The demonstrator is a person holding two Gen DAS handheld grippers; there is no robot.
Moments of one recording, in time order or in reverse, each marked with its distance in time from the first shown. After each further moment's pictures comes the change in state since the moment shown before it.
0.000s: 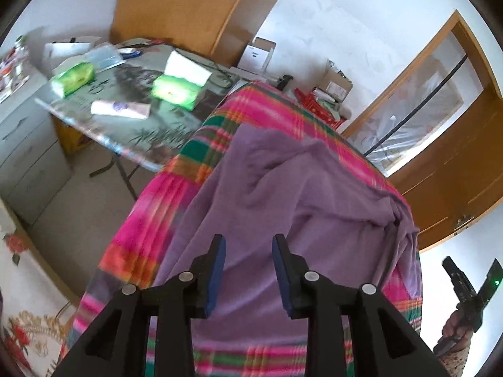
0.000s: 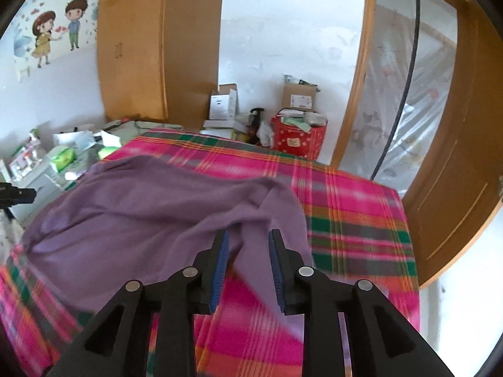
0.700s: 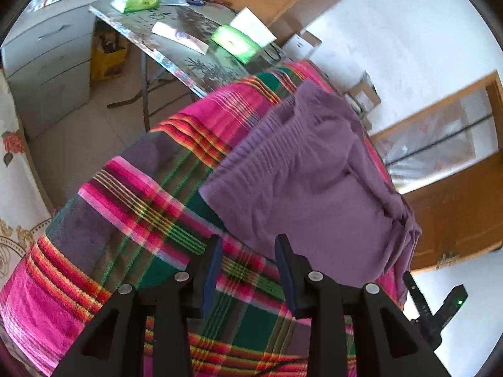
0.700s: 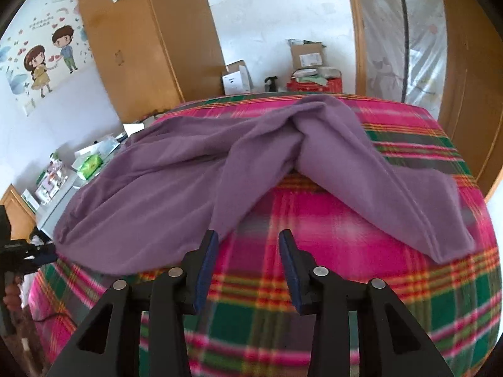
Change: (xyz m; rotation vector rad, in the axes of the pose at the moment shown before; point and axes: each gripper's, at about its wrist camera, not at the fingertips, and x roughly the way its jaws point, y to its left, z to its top) left arm 0.007 0.070 -0.084 -0.293 0.047 -0.055; right arm 0.045 0.039 -0.071 0.180 0.087 0.126
